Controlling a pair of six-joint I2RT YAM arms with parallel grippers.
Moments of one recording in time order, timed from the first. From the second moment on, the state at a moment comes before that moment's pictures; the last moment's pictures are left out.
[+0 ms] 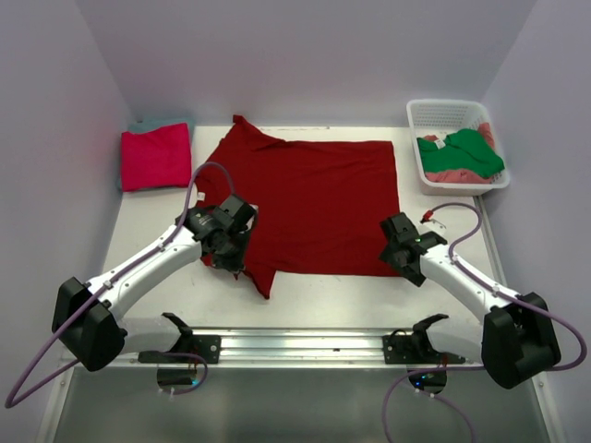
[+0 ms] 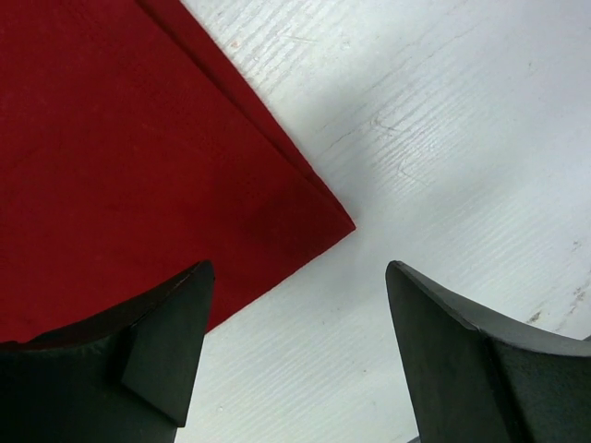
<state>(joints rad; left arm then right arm) -0.65 1.26 1.01 -1.04 -0.04 -0.44 0.40 1.17 0.65 -0.76 0.48 1.03</state>
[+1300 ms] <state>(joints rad) -0.65 1.24 0.97 -1.00 -0.03 -0.41 0.28 1.23 0.55 -0.54 0.46 1.14</state>
